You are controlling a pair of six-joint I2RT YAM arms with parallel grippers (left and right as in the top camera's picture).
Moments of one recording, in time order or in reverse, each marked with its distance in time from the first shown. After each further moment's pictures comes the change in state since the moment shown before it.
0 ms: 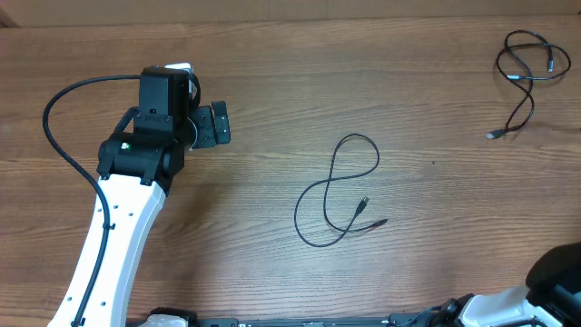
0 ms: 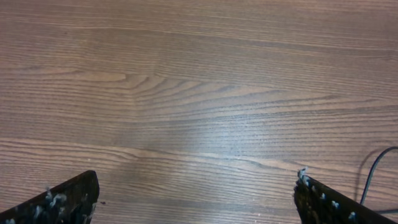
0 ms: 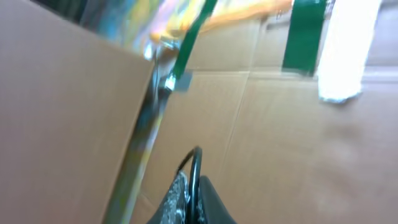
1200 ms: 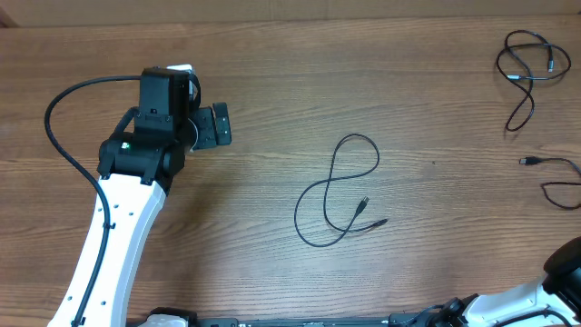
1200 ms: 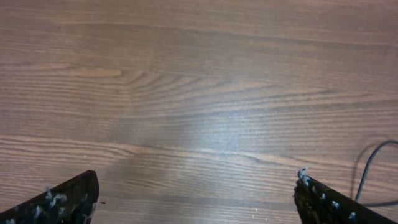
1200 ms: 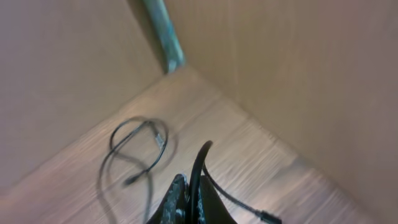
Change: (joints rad) left arm 0.000 0.002 0.000 -0.013 0.018 0.000; right arm -0.129 0.110 0.004 -1.021 -0.205 0.343
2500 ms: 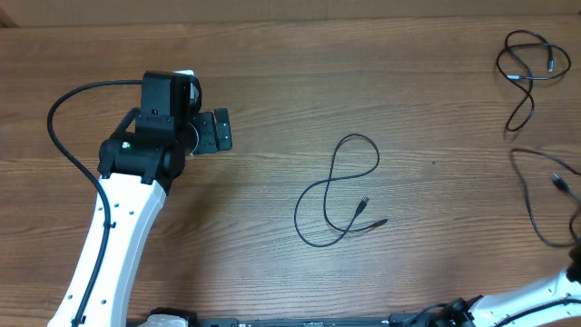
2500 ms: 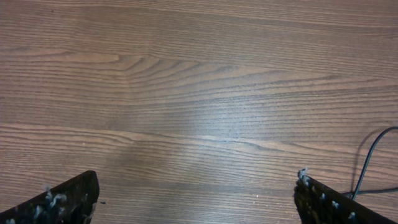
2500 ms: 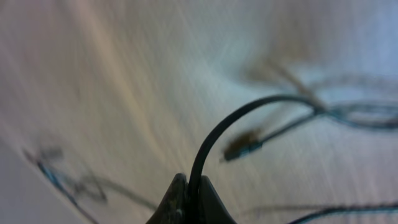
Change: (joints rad) left arm 0.000 0.003 0.000 -0.044 0.011 0.000; right arm -0.154 0.173 -0.214 -0.294 0.011 0.996
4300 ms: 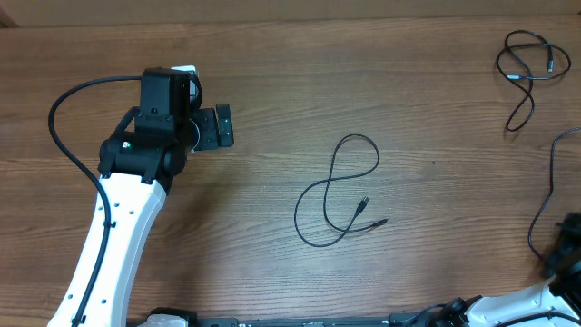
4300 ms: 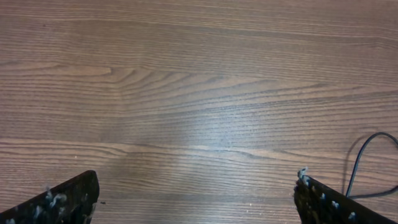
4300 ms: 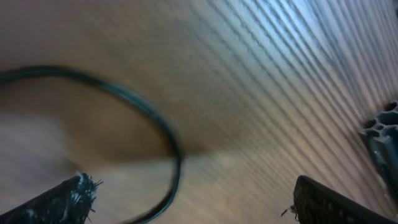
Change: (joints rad) left arm 0.000 0.001 0.000 0.043 0.023 0.012; right arm 0.054 -0.161 -0.440 -0.230 0.433 0.253
